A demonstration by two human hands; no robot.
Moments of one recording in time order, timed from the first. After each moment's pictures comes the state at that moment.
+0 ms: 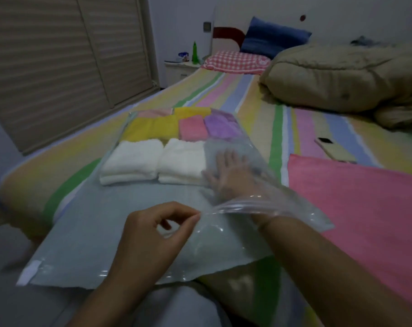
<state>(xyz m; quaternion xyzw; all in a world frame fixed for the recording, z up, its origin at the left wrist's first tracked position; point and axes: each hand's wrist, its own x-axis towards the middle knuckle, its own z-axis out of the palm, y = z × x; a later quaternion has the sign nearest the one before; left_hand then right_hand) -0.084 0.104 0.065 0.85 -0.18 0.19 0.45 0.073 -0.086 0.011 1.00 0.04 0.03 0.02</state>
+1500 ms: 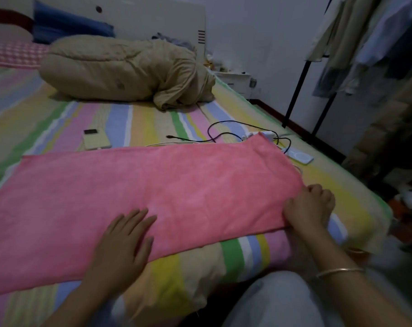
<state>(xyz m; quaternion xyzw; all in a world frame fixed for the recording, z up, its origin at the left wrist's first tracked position) -0.161 -0.334 -0.051 0.87 -0.45 0.08 0.20 -0.358 -0.679 0.010 0.81 -0.56 0.14 0.08</state>
